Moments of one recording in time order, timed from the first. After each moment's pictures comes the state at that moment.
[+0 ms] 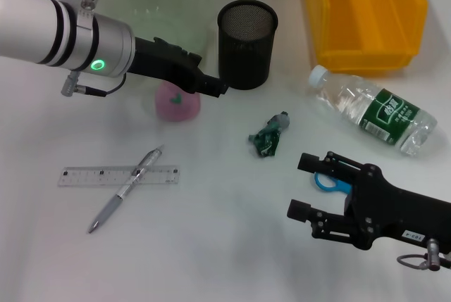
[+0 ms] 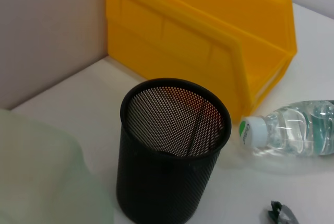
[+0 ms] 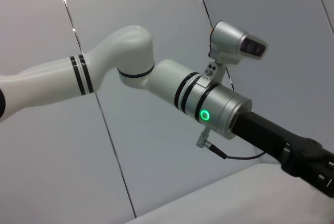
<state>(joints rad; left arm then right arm) -0.67 -2.07 1.32 1.00 2.21 1.12 -2.19 0.38 2.08 -0.56 -0.20 -1.95 -1.78 0.88</state>
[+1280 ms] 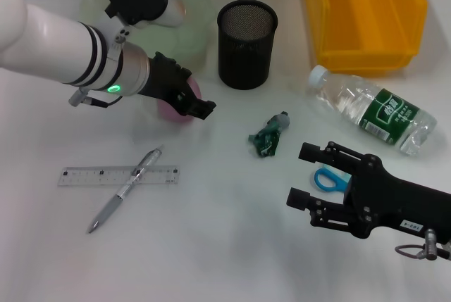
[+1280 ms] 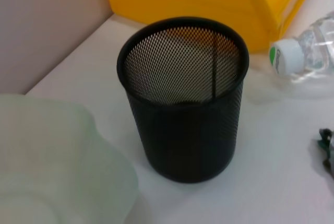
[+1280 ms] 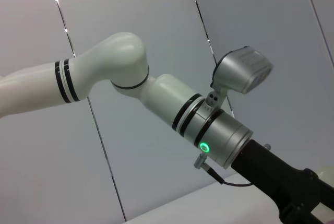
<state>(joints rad) -0.66 -2.08 1.54 1.00 2.40 0.95 -2.23 0.40 2.08 -0.53 -0.20 -1.95 -1.76 0.87</state>
